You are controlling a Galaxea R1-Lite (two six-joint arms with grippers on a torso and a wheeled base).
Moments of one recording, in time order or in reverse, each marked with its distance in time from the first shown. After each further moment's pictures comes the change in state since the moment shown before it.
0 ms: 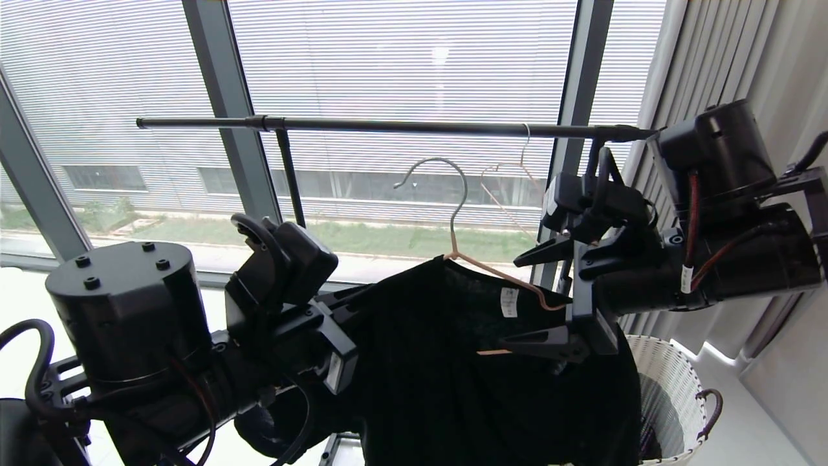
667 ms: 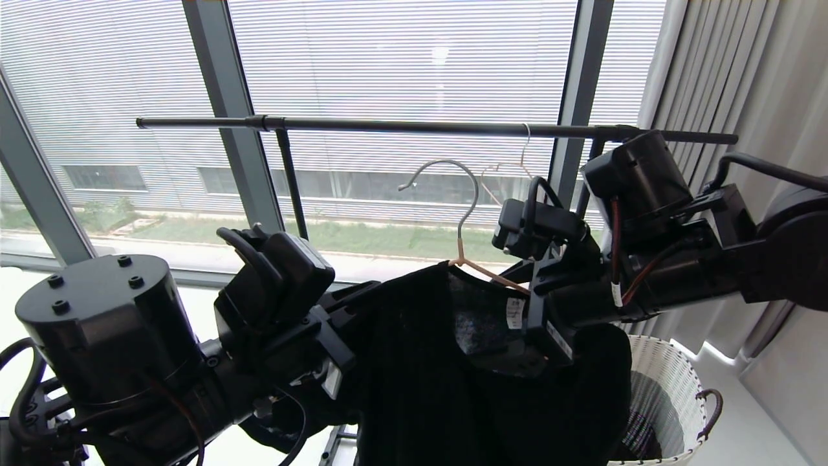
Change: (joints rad) left arm -0.017 -0.002 0.051 -0.118 0.003 0.071; right arm 0.045 0.112 -0.053 0.020 -0.037 0.087
